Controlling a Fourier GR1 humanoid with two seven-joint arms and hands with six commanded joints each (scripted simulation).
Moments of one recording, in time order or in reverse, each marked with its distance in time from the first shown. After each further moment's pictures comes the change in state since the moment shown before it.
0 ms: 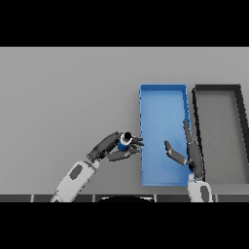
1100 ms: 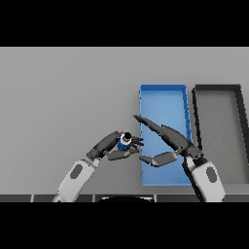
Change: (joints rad) left arm 0.010 -0.044 0.054 0.003 -0.053 -0.080 0.006; right arm -0.423 -0.196 0.161 -0.287 -0.538 0.418 0.404
